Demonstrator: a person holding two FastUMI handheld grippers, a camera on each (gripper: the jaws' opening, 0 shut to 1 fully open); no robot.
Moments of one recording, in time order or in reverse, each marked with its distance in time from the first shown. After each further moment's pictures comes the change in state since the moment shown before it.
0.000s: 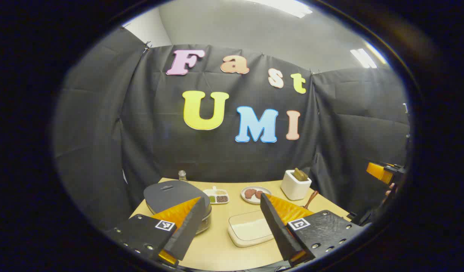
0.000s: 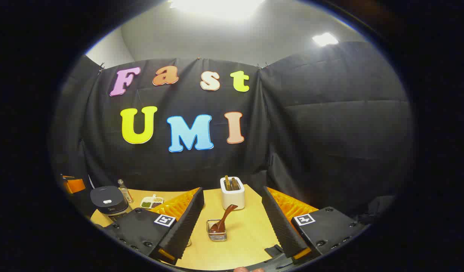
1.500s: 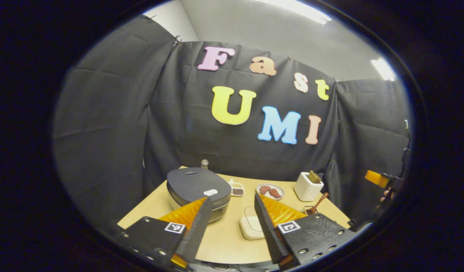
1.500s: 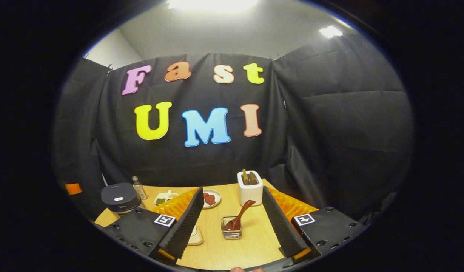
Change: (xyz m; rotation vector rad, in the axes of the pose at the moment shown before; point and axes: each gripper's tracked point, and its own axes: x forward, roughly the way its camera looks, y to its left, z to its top) left arm -0.052 0.053 -0.041 -0.132 0.023 0.157; right arm 0.019 0.043 -0.027 0.002 0.056 0.188
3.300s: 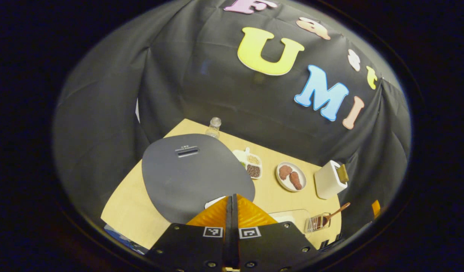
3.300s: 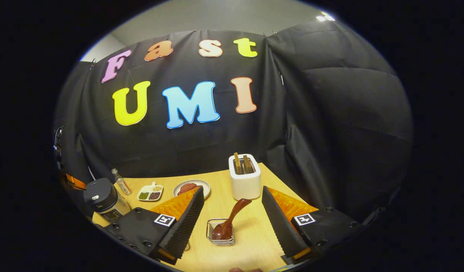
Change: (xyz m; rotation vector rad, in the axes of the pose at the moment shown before) left arm 0.252 0.063 -0.071 -0.193 0.467 0.101; right arm 0.130 -0.049 -0.052 0.093 0.157 -0.044
